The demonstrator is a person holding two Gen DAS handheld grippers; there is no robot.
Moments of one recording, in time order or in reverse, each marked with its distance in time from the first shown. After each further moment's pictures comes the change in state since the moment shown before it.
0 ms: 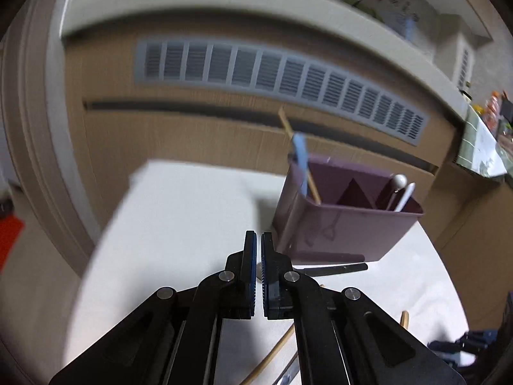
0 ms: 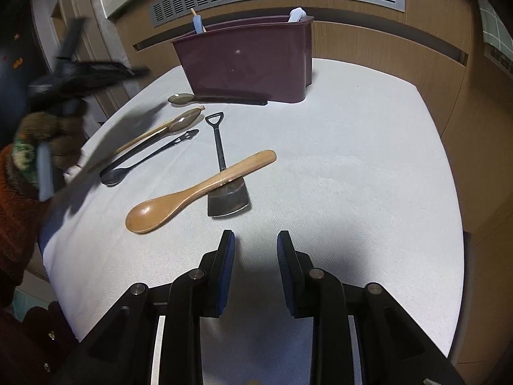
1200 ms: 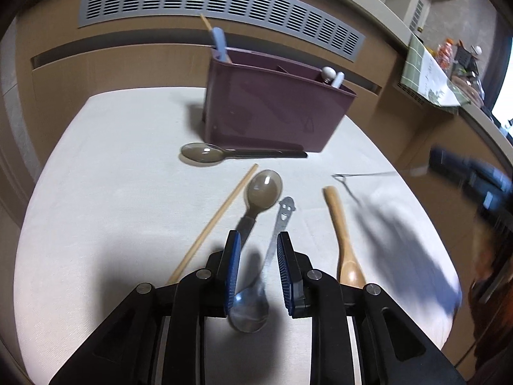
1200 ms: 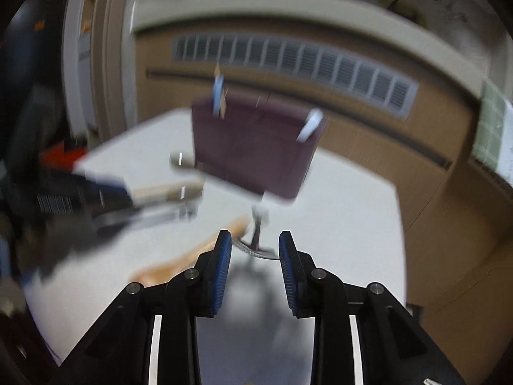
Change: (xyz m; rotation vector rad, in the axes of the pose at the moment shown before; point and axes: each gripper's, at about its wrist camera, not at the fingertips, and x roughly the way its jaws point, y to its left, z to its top) left arm -0.003 -0.025 -0.084 0.104 0.243 -0.238; right arm -0.051 0.035 0.060 -0.185 -0.294 -0.164
